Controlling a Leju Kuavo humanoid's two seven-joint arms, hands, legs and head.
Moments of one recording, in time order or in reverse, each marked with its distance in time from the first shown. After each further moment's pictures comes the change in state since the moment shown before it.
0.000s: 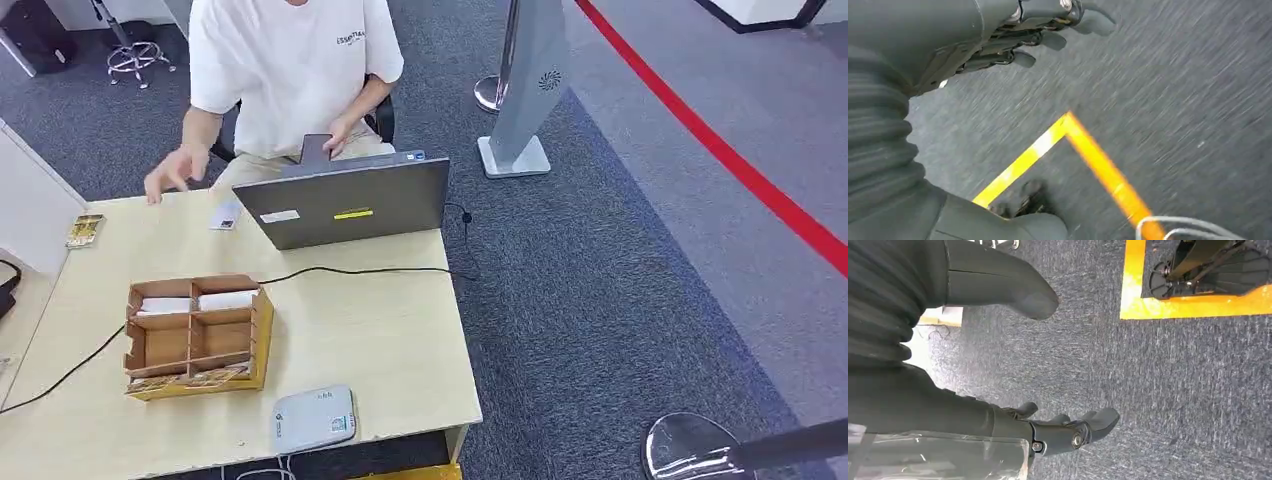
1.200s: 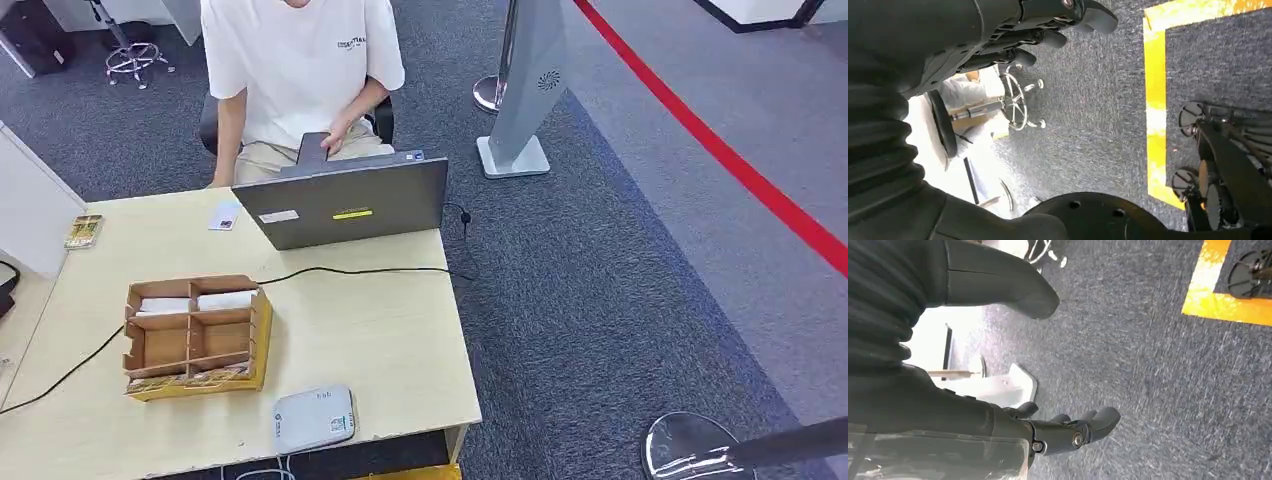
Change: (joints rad) left arm -0.014 0.090 -0.289 0.727 -0.462 -0.063 -0.034; right arm 0.155 0.090 0.399 -0.247 -0.092 0.130 0.257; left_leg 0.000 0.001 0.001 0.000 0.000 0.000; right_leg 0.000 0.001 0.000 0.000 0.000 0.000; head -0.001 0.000
